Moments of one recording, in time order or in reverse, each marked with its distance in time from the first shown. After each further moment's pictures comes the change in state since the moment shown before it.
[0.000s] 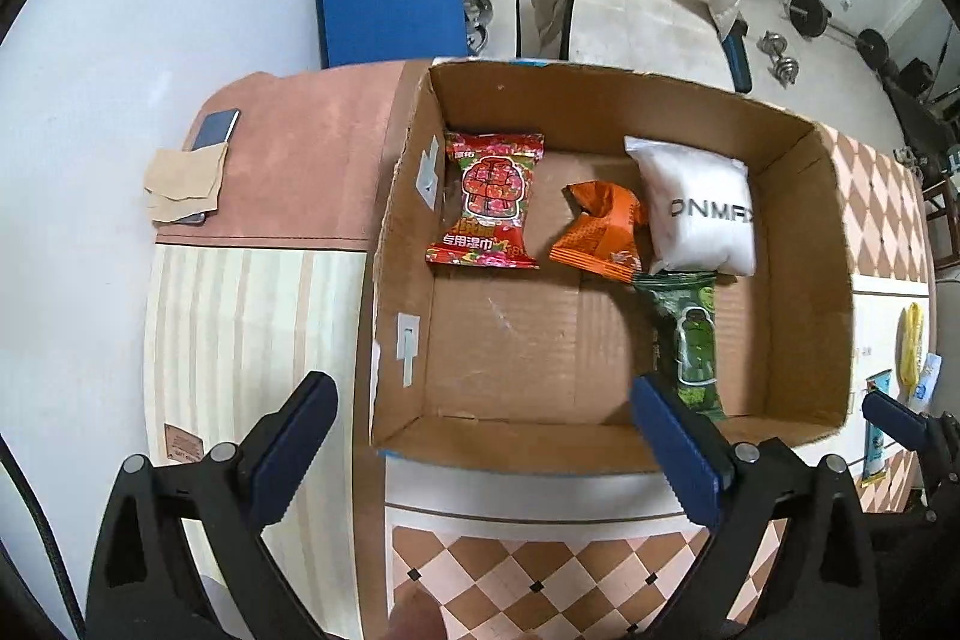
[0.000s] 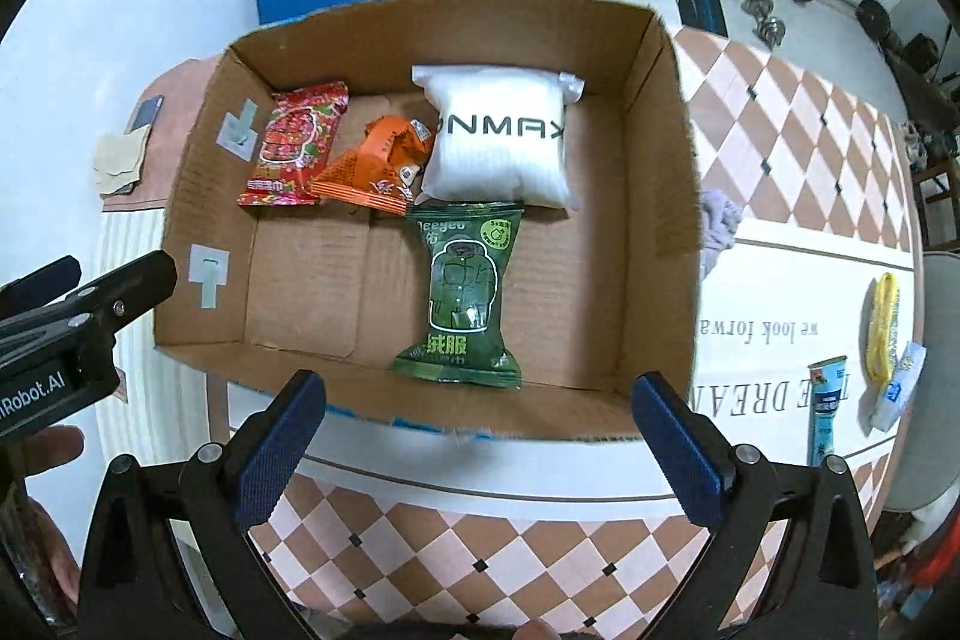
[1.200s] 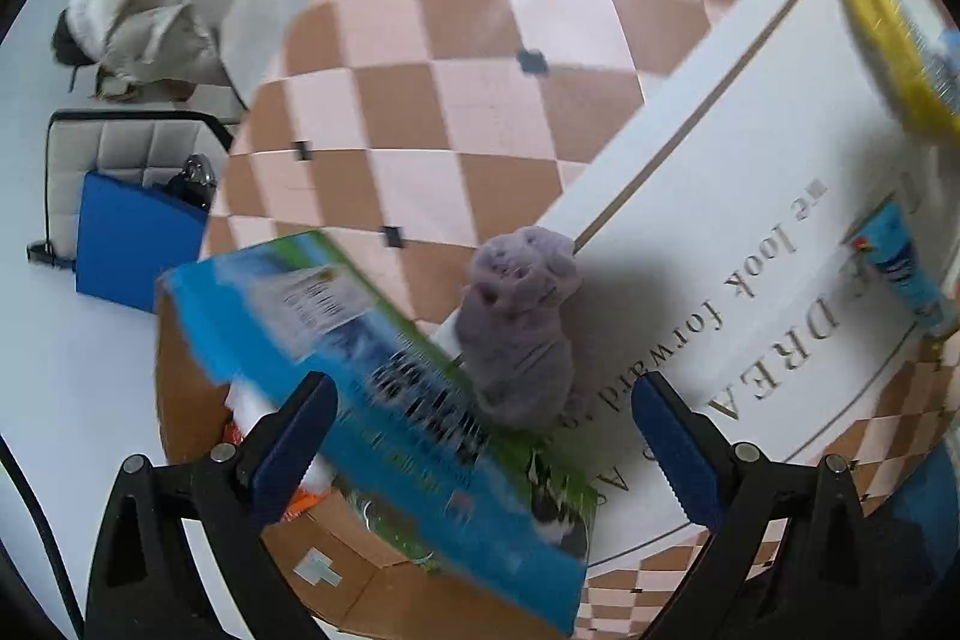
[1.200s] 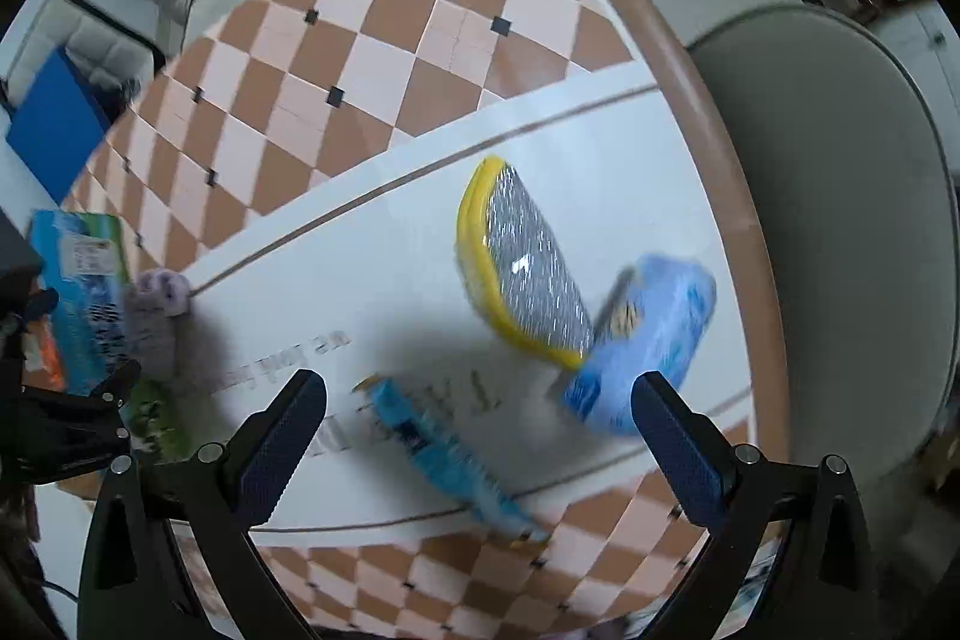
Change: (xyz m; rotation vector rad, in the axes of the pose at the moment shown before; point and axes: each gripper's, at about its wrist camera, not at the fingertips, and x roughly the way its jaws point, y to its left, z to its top) left arm 0.139 -0.418 0.036 0.935 0.280 0.270; right arm 0.029 -0.450 -0.015 0.451 0.152 -0.057
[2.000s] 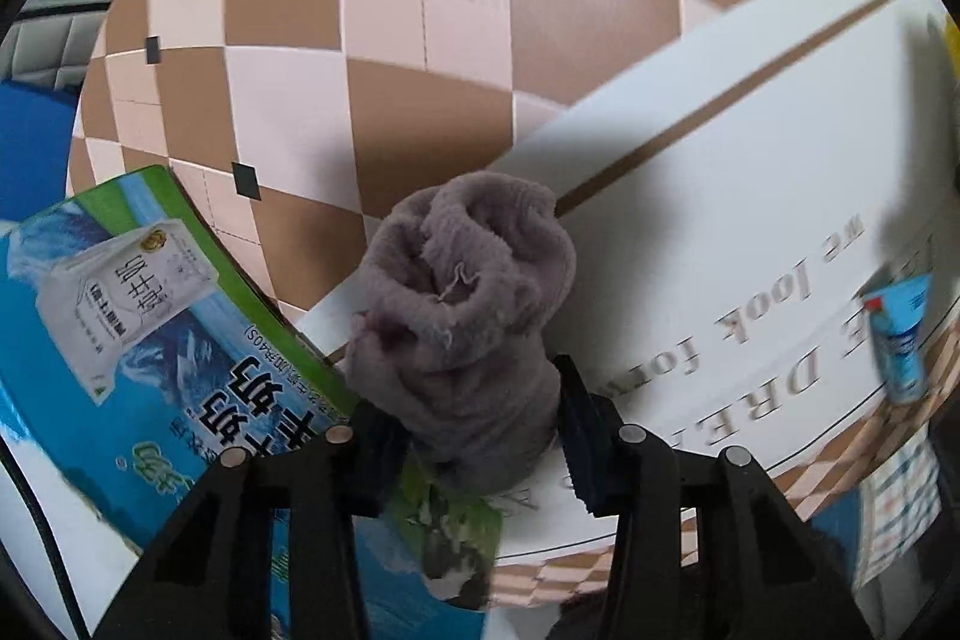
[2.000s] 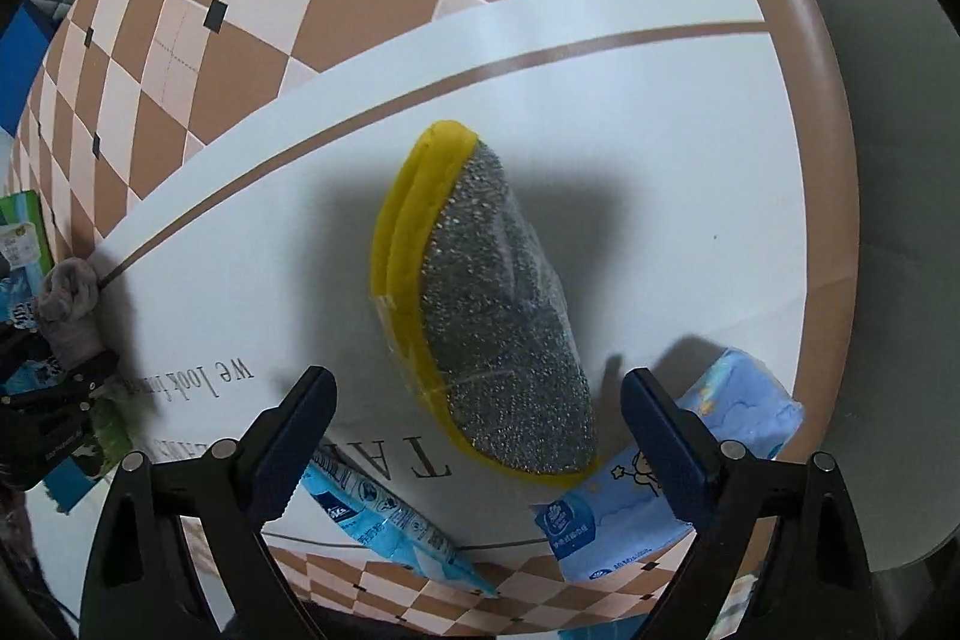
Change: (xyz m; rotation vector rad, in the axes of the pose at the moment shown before) left arm 0.057 0.005 0.024 -0.156 0.200 -0.253; right arm 0.105 -0.026 0.043 -0.046 0.248 0.032
